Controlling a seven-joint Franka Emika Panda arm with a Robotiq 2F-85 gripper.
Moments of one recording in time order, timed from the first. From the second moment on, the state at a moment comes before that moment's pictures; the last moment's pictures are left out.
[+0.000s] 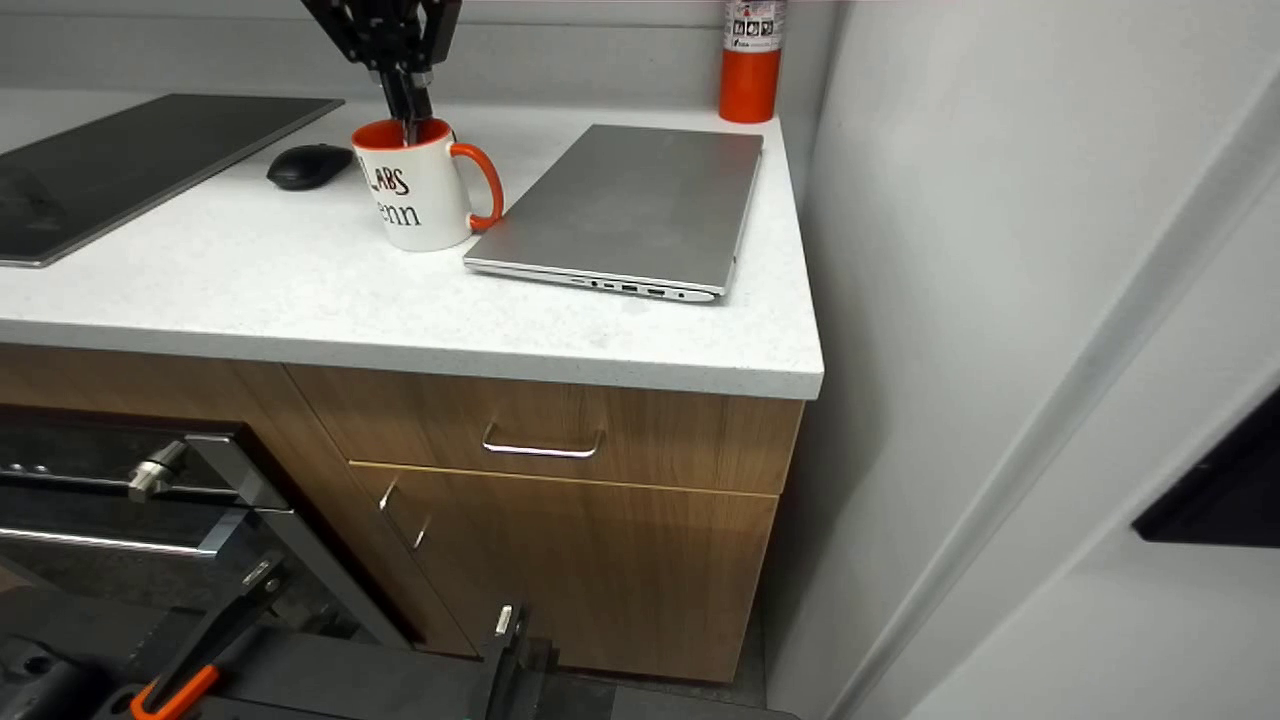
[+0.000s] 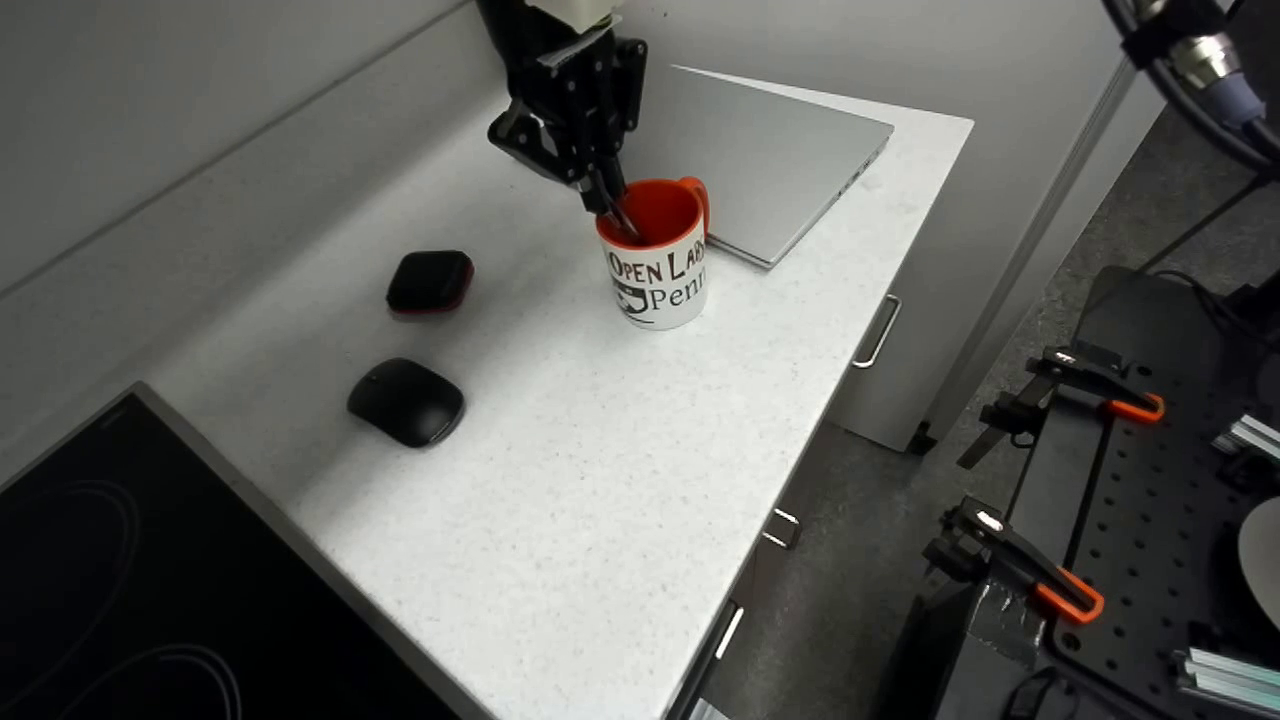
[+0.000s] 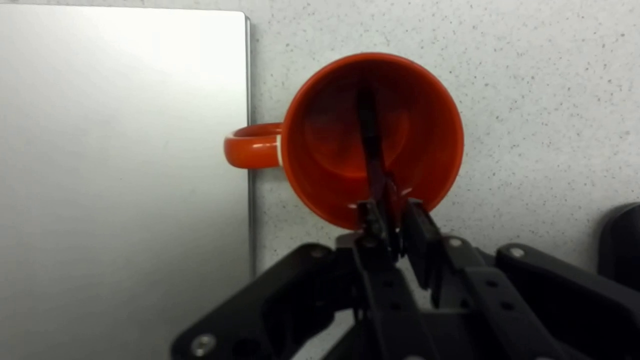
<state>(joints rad) 0.07 0.19 0.07 -1.97 -0.03 2.09 0.20</state>
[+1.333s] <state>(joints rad) 0.11 -0.07 0.10 -2.03 0.26 2.12 -0.13</state>
